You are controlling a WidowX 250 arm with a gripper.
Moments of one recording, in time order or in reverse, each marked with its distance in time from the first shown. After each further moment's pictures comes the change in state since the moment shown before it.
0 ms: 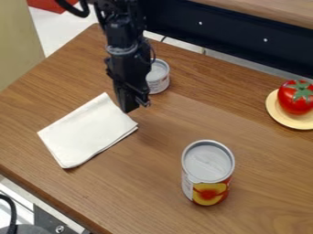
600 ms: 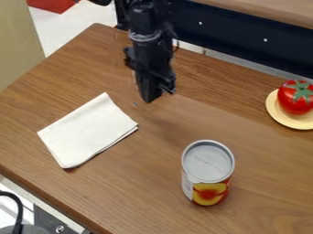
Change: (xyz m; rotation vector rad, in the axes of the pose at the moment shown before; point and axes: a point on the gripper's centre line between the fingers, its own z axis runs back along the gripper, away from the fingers) arm 0.031 -0.025 0.014 -0.003 -0.036 0.059
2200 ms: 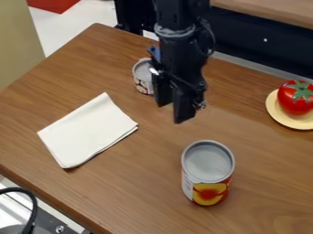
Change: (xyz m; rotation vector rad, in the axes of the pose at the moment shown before) arm -0.025 -0.068 0.046 -0.056 0.037 -0.164
